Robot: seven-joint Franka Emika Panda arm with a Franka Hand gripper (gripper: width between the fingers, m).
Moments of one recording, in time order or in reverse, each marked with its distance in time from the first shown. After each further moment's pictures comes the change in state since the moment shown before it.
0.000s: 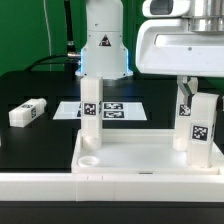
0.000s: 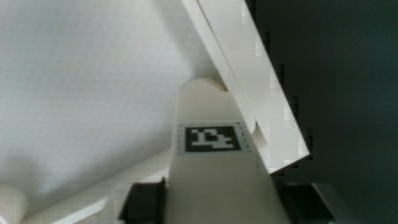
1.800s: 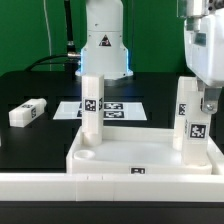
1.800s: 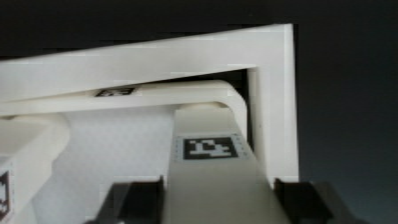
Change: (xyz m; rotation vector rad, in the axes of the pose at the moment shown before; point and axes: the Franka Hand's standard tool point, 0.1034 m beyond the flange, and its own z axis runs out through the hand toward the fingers) arm 0.006 -0.001 -0.001 0.024 -0.001 1.230
